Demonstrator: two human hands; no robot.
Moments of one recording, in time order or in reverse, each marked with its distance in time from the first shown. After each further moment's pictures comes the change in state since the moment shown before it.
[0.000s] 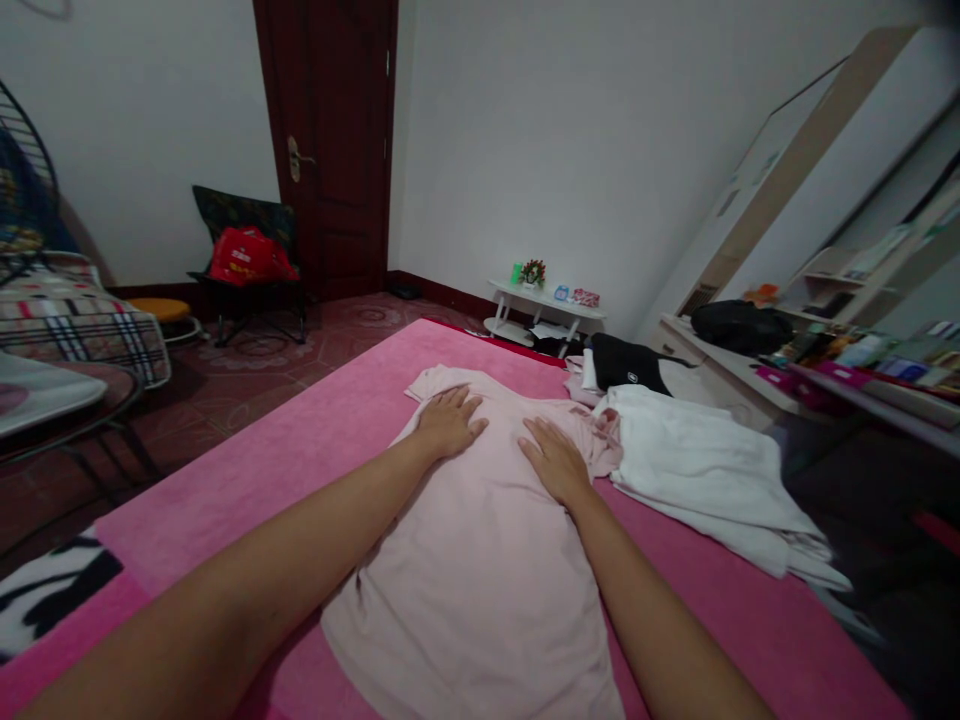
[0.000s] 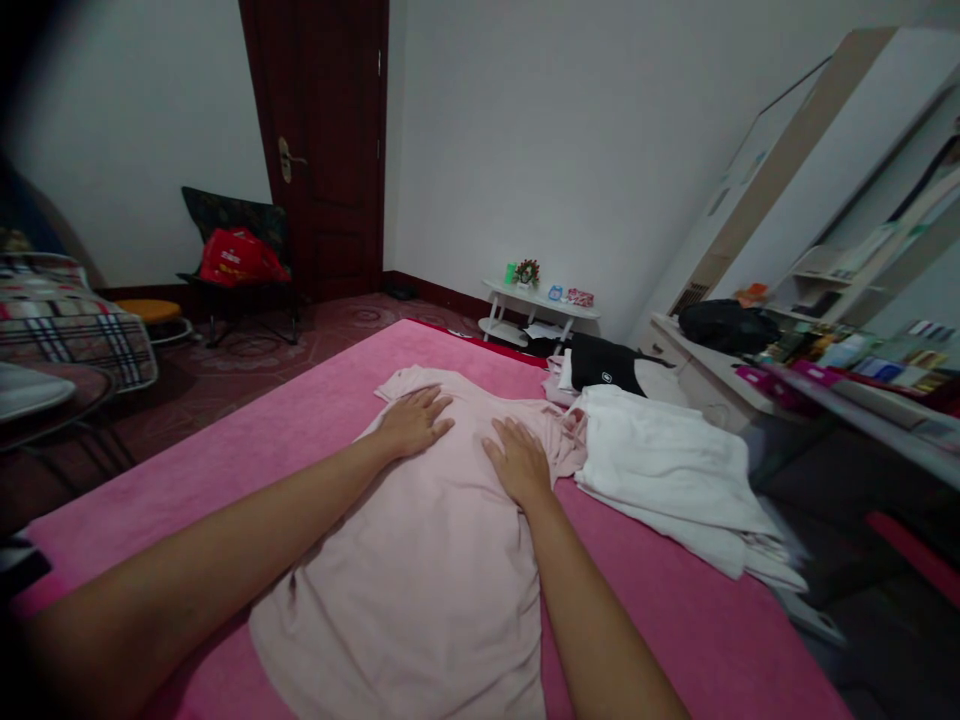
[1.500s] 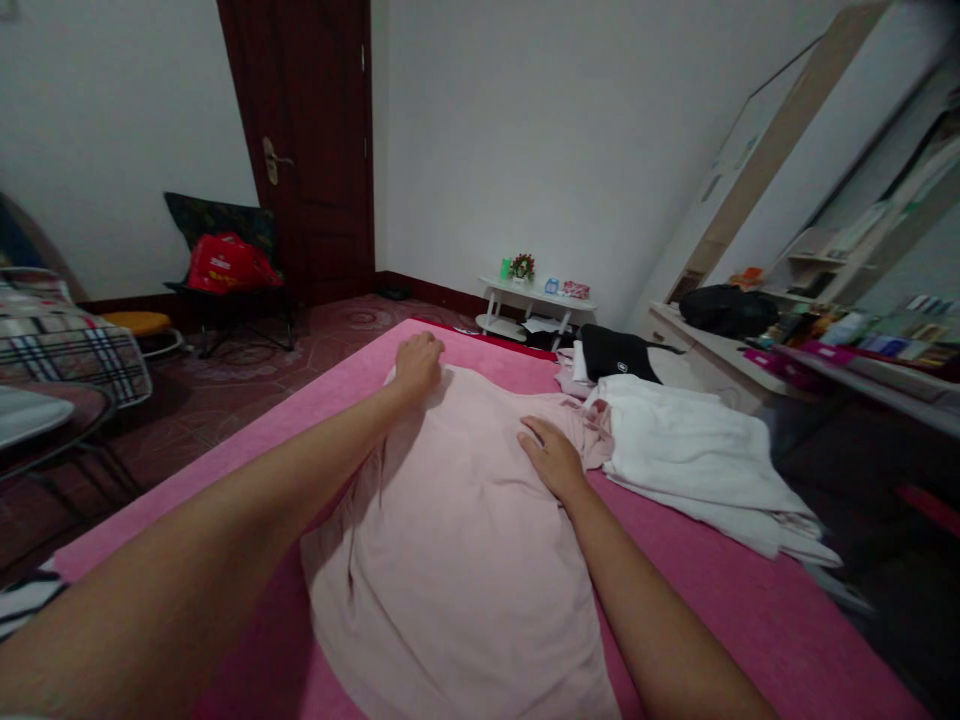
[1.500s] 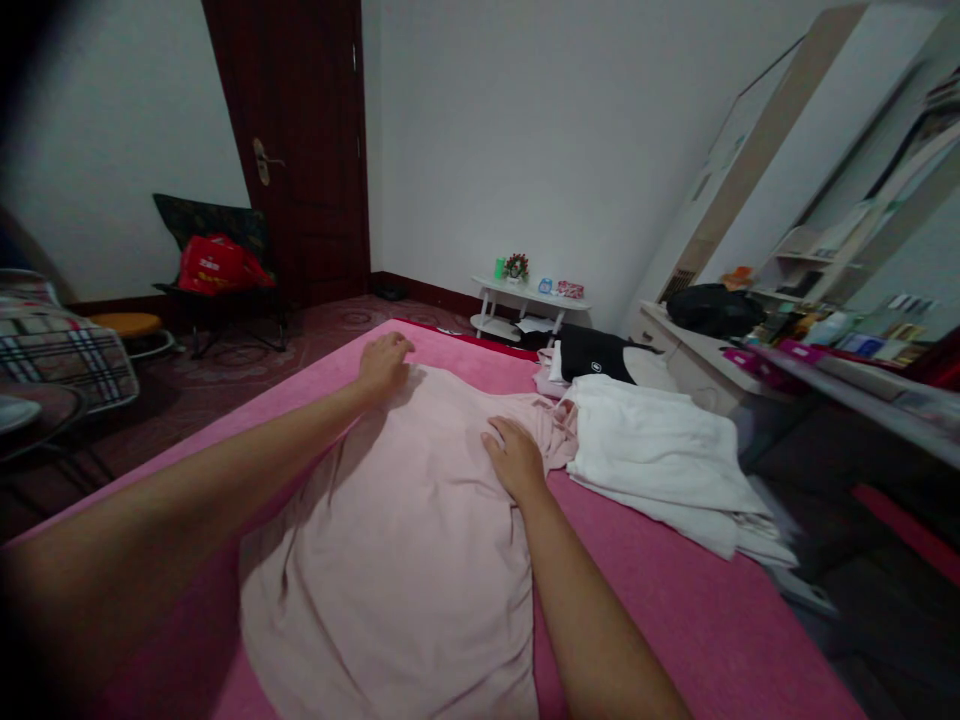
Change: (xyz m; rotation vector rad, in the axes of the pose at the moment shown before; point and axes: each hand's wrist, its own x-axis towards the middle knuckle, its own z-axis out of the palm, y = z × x) left_hand 0.064 -0.042 -0.042 0.063 0.187 -0.134; right_hand 0.002 0.010 0.005 0.312 0.203 -0.052
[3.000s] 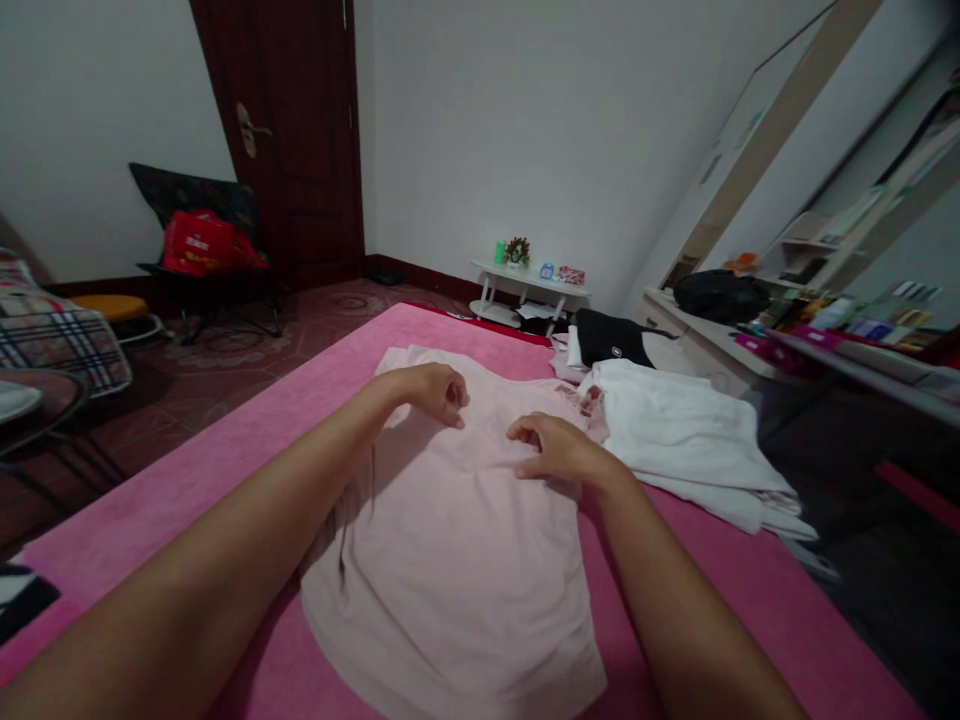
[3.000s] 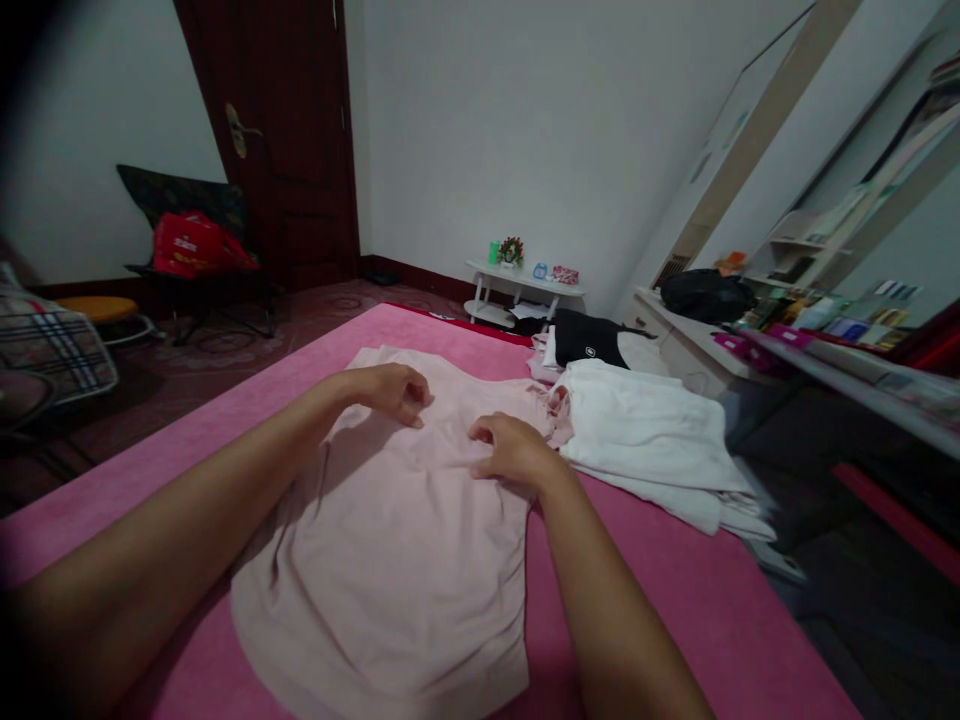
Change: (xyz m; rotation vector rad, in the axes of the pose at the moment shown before) left_hand -0.029 0.029 -0.031 -0.236 -0.692 0.390; right_hand 0.001 -0.040 -0.061 -0.020 -0.547 -0.012
